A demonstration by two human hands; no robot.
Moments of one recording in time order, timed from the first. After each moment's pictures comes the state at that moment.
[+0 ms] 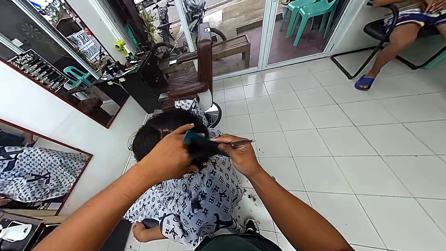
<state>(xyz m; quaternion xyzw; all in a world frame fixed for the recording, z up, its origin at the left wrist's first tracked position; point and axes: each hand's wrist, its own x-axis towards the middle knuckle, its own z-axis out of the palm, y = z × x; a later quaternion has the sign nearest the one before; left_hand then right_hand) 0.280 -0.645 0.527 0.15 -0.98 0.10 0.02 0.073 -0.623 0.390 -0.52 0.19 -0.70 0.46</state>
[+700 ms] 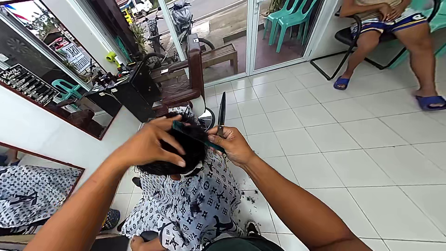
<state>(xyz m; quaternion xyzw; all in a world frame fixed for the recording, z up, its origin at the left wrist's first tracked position) 0.306 -0.670 0.573 0.27 -0.93 -0.19 0.13 0.066 -0.627 0.440 -0.45 0.26 -0.60 0.60</state>
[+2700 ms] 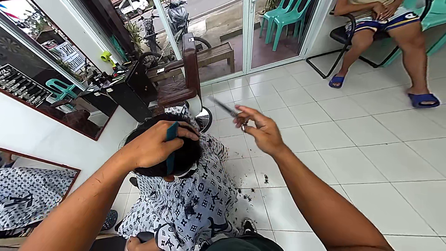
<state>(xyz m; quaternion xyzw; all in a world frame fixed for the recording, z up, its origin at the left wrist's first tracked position) 0.257 -0.662 0.584 0.27 -0.93 -0.25 0.09 -0.039 -0.642 0.412 -0.66 0.35 -0.61 0.24</state>
